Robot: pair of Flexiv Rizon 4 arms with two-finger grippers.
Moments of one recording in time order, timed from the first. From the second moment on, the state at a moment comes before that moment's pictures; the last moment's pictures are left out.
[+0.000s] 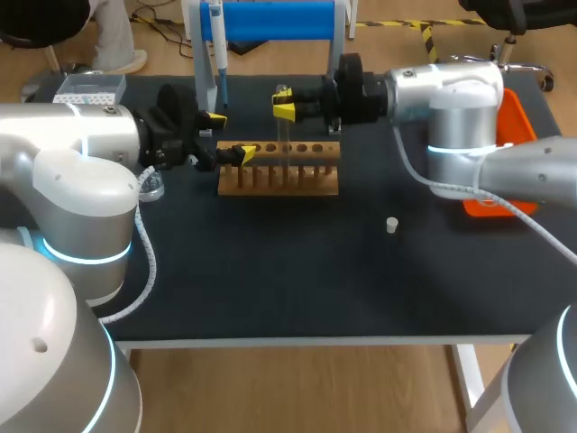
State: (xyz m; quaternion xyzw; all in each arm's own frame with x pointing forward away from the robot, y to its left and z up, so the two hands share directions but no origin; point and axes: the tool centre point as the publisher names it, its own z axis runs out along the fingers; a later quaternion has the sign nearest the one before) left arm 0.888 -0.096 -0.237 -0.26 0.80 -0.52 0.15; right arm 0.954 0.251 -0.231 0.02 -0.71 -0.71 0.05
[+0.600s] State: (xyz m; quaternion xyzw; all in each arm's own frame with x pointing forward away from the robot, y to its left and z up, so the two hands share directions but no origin) left arm 0.888 -0.096 -0.237 -0.26 0.80 -0.52 0.15; right arm 0.950 0.246 -0.206 0.02 -0.71 -0.71 0.04
